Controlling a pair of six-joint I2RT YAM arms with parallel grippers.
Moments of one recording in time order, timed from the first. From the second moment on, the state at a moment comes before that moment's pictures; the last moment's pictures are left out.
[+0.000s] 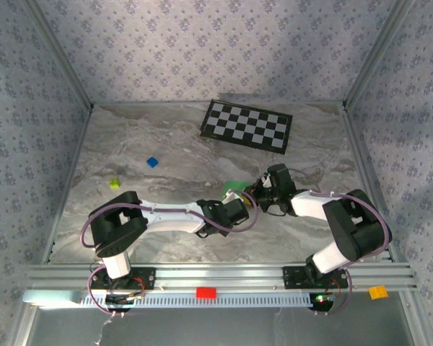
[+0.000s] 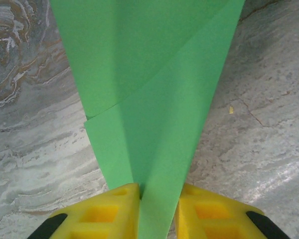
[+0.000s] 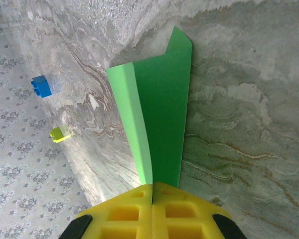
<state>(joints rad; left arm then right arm) -1.21 1.76 1.02 -0.45 -0.39 -0.46 0.43 1.52 0.53 0.22 -0.53 1.23</state>
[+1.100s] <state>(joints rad) -1.15 1.70 0.92 -0.34 -0.28 -0.54 0.40 1.31 0.53 -0.07 -0.41 1.11</state>
